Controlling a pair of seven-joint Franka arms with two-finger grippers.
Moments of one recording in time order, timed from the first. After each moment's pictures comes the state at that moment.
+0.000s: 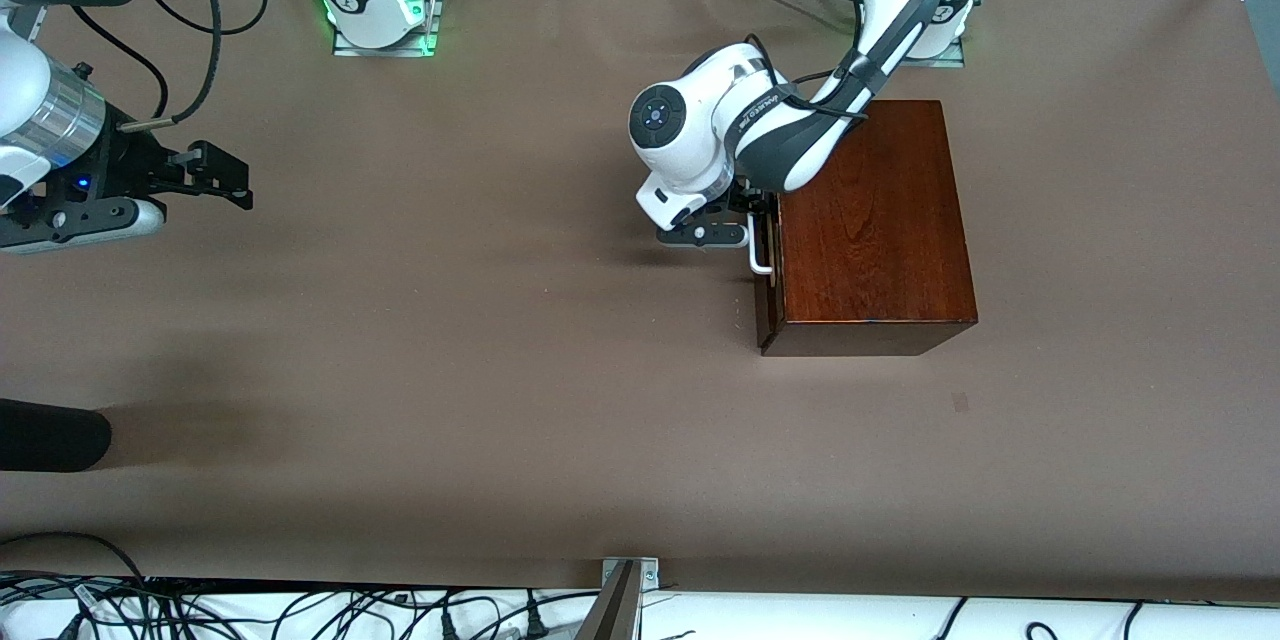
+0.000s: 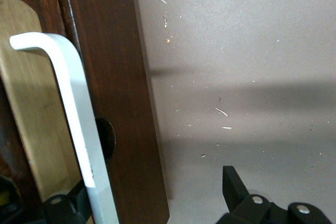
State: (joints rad) left arm -0.39 0.60 -0.45 -1.64 0.39 1.82 -0.89; right arm 0.31 0.15 -0.22 -1.48 0.06 1.60 -0.08
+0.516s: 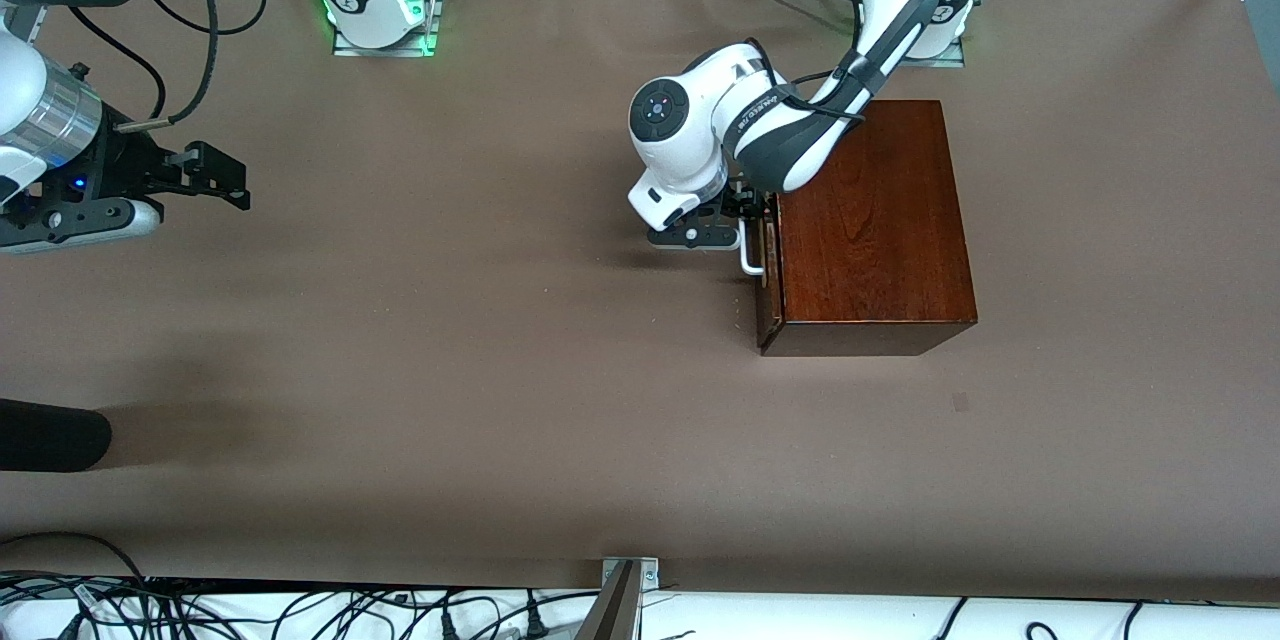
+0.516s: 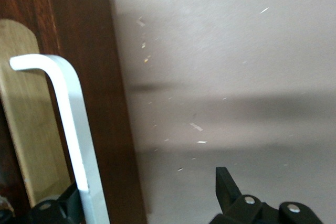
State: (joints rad) left arm -0.39 0.60 -0.45 -1.64 0.39 1.93 -0.90; right arm 0.31 0.15 -0.22 -1.48 0.06 1.60 -0.08
